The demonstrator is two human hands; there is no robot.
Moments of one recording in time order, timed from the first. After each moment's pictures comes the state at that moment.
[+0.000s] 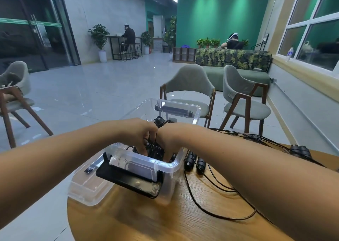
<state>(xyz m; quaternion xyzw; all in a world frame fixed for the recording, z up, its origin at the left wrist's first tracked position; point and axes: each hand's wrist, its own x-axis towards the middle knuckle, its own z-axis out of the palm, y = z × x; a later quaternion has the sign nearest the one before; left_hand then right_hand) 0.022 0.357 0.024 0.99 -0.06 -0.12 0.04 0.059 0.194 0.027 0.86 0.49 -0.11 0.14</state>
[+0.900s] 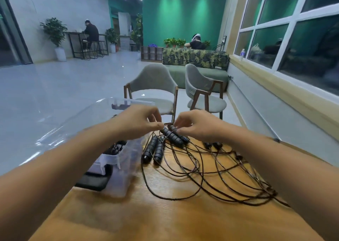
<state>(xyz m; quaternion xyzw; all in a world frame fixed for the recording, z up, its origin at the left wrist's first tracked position) 0.011 0.205 0.051 0.96 -0.13 0.08 0.22 0.059 -0.033 0.044 0.93 0.30 -0.03 -0.22</state>
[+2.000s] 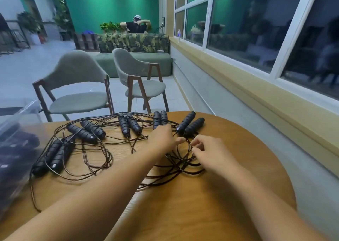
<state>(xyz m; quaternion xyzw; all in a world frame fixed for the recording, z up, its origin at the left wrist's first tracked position) 0.113 -0.168 -0.109 0.97 -0.14 0.03 0.18 -0.018 -0.325 -0.079 0.95 -0.07 0.05 -0.29</state>
